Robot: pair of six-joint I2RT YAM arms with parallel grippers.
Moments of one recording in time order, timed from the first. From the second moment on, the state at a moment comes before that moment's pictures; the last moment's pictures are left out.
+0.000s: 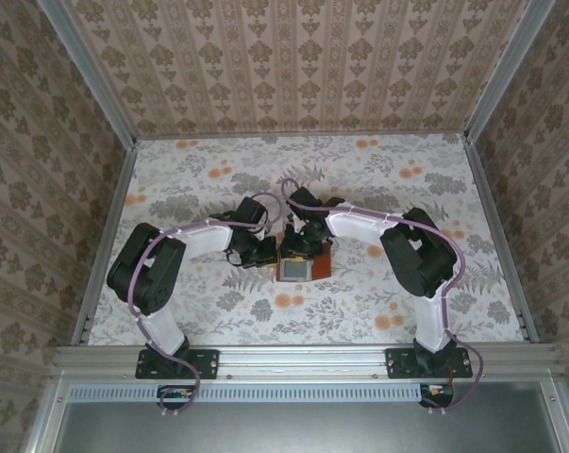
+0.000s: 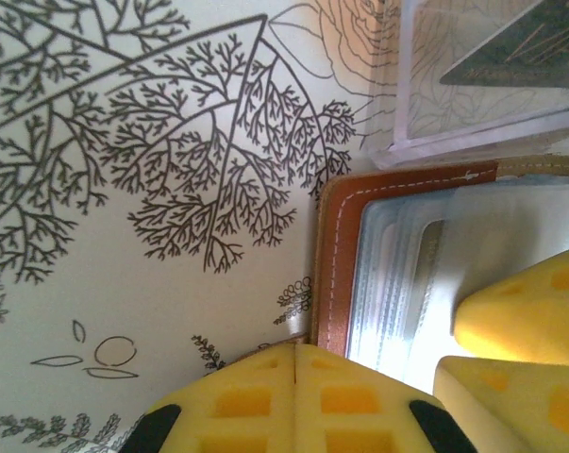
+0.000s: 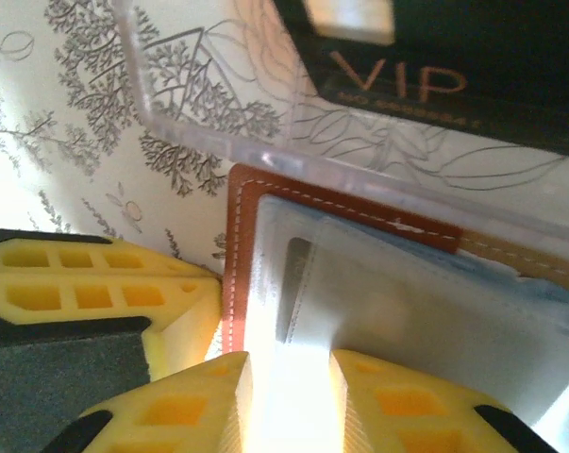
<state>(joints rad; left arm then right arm) -0.59 1.75 0.95 -0.43 0.40 -0.63 0.66 1.99 1.36 -0.62 -0.36 0.66</state>
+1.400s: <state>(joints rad) -0.57 1.69 0.90 -0.46 0.38 -0.63 0.73 2.01 1.47 -0.94 -0.04 0.58</state>
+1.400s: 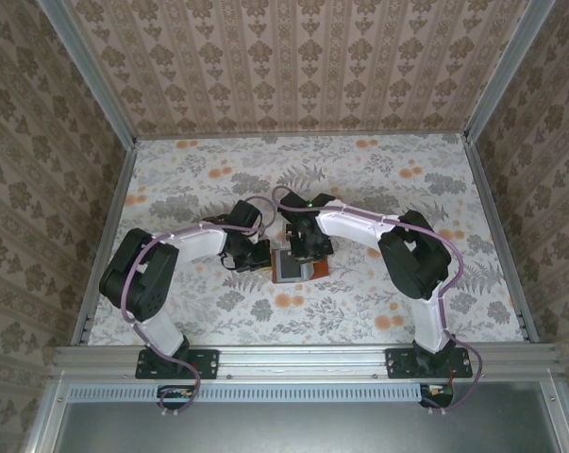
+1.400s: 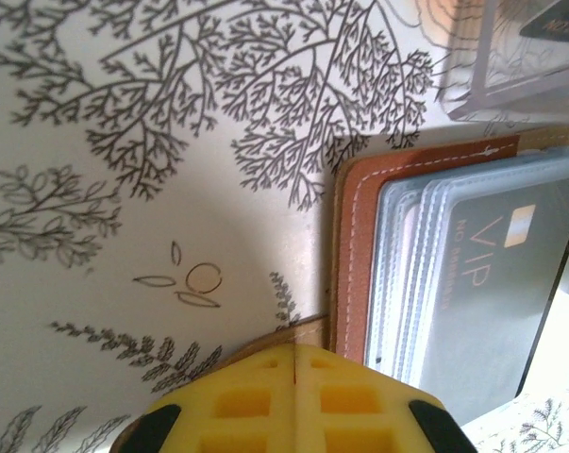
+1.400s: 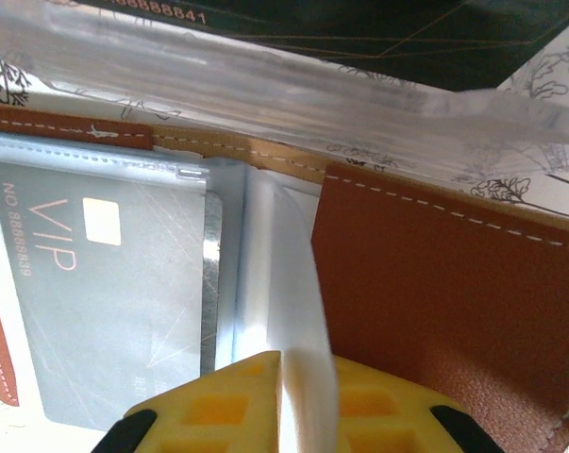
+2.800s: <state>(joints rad) -0.57 1.70 0.95 -0.53 0.35 -0.62 0.65 1.92 1.33 -0.92 0.05 0.54</state>
